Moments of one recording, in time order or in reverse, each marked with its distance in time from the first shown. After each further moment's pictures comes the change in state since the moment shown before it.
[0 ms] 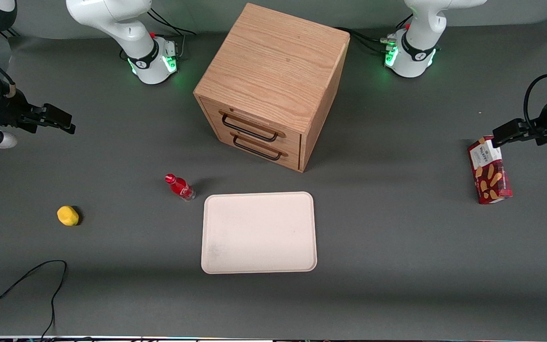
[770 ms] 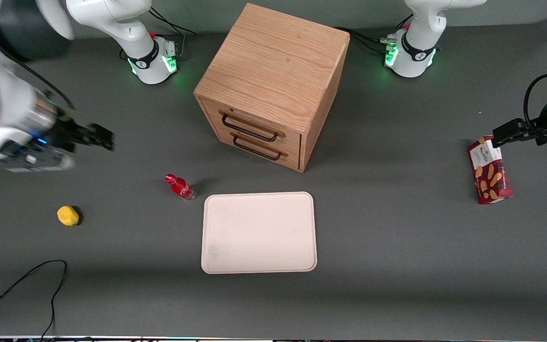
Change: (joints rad) arm 0.011 0.164 0.148 0.031 0.002 0.120 0.062
